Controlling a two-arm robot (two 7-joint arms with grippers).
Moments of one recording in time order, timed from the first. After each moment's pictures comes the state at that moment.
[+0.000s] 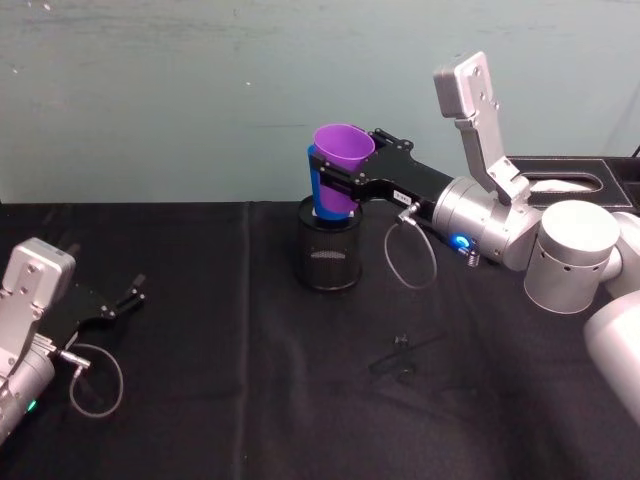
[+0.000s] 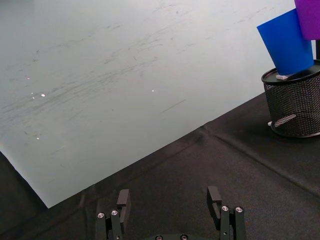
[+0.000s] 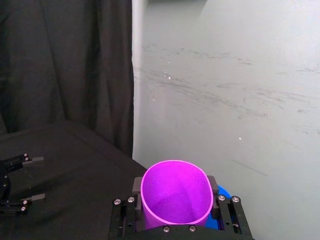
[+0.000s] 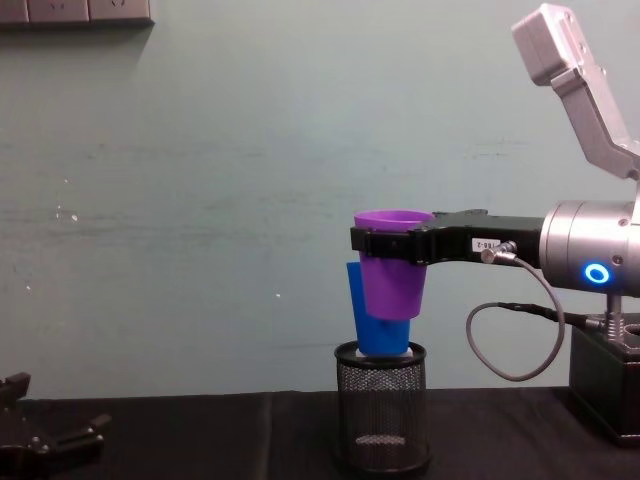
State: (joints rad) left arm -0.20 0.60 0.45 -1.41 -0.25 -0.12 0.03; right arm 0.62 0.28 -0.44 -1.21 0.35 0.08 0.48
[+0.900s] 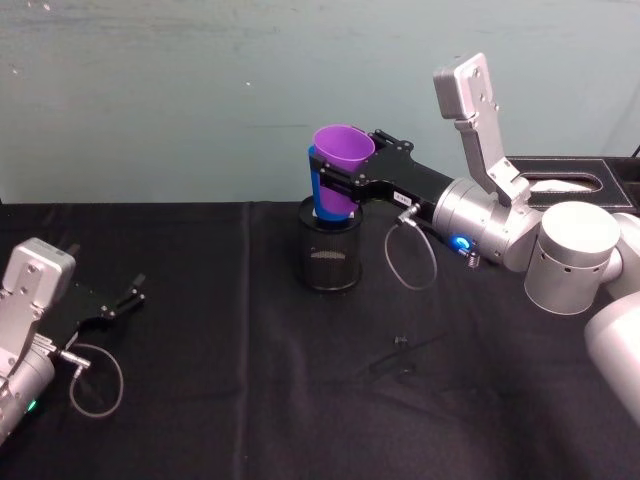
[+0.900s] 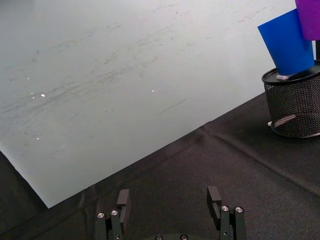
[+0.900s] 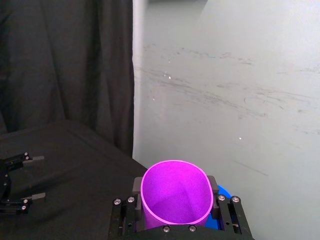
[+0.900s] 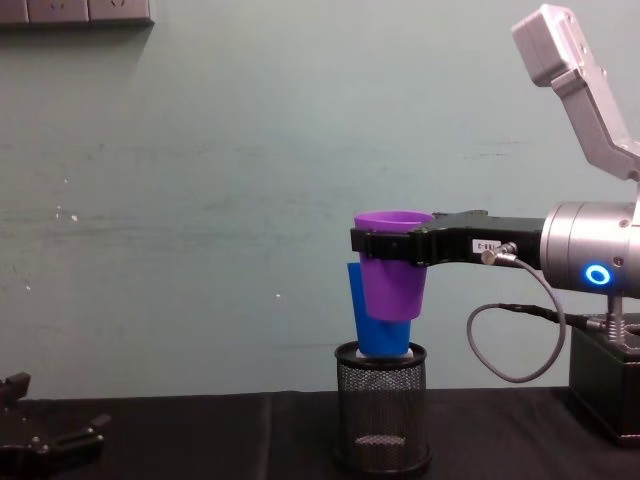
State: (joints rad) left arm -0.20 0.60 0.45 -1.41 -0.25 -0.12 0.03; right arm 0.62 0.28 -0.45 -1.21 0.35 0.08 0.48
